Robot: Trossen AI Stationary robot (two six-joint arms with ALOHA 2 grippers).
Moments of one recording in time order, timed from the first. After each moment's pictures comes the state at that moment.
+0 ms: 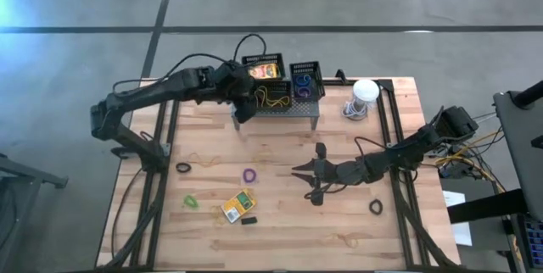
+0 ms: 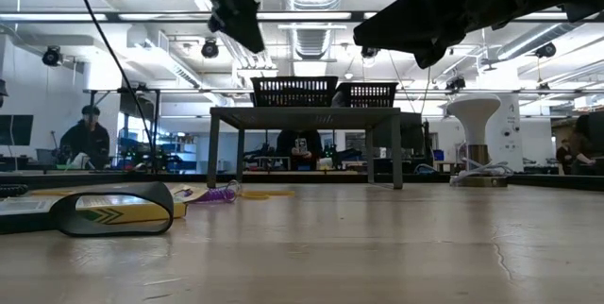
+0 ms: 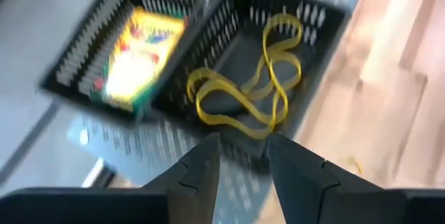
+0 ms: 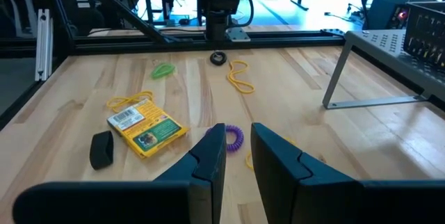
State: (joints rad) left arm 0.35 1.50 1.47 -0.87 -0.22 -0.02; right arm 0.37 1.48 0.58 0.62 0.50 0.16
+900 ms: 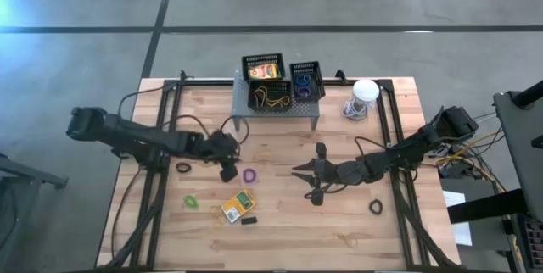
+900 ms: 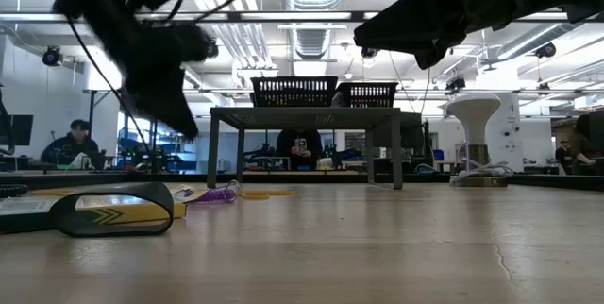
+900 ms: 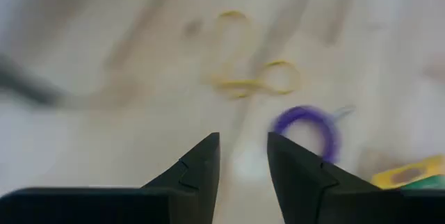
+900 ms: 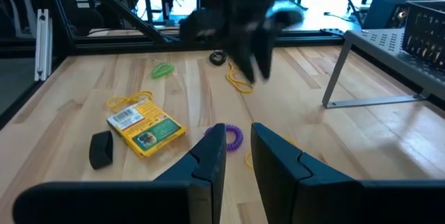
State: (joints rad) left arm -0.06 1.26 0.58 -0.23 -0.17 -0.44; right arm 0.37 1.48 0.58 0.63 0.50 0.16
